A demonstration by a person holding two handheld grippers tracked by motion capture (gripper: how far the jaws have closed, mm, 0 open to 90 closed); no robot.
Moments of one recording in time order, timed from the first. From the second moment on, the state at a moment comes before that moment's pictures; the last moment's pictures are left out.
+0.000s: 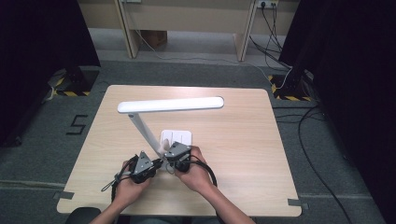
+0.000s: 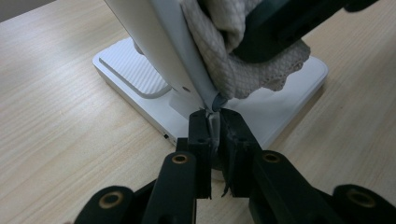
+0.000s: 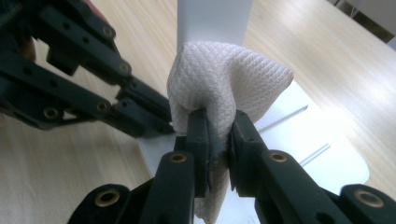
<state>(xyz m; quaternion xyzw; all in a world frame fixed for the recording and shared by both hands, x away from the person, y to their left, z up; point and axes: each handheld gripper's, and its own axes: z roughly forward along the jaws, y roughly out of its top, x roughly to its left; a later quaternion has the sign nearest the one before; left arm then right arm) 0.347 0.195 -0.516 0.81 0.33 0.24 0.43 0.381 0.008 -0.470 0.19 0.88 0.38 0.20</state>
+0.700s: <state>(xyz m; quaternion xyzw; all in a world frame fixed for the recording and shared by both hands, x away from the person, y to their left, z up) 0.332 0.222 -0.455 0.75 0.35 0.28 0.49 0.366 -0.030 -0.463 0.18 0.90 0.35 0.19</state>
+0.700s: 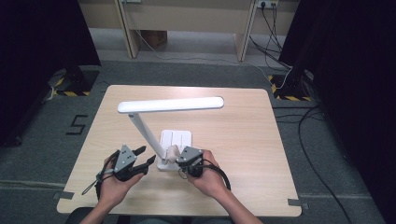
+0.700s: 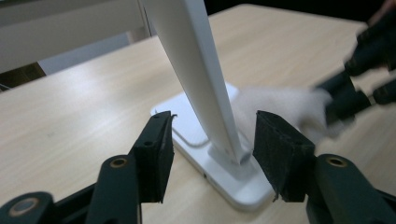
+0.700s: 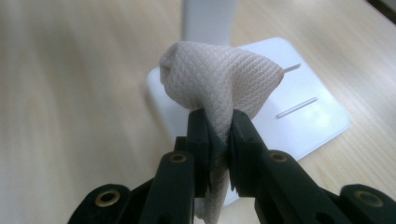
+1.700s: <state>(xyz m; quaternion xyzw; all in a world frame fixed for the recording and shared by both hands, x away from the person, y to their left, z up) 0.357 0.216 -0.427 0.70 0.38 0.27 0.54 0.369 -0.008 -0.465 0.13 0.93 0.30 0.15</state>
